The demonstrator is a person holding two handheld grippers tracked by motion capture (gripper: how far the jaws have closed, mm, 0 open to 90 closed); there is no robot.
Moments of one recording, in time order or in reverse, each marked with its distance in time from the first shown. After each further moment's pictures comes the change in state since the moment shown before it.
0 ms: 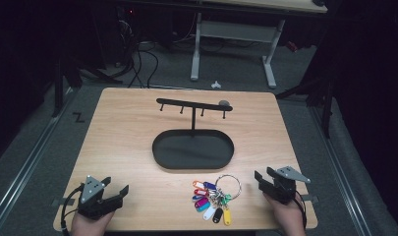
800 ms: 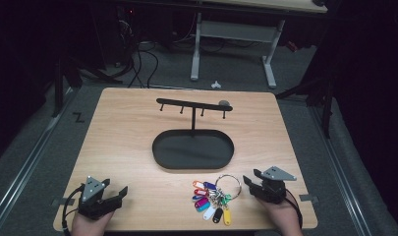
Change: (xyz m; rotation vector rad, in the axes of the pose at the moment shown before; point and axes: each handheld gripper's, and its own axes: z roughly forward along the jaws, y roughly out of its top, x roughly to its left) left arm 0.004 -0.007 0.006 0.020 0.004 0.003; right arm 0.026 0.005 0.007 0.063 0.145 -0.186
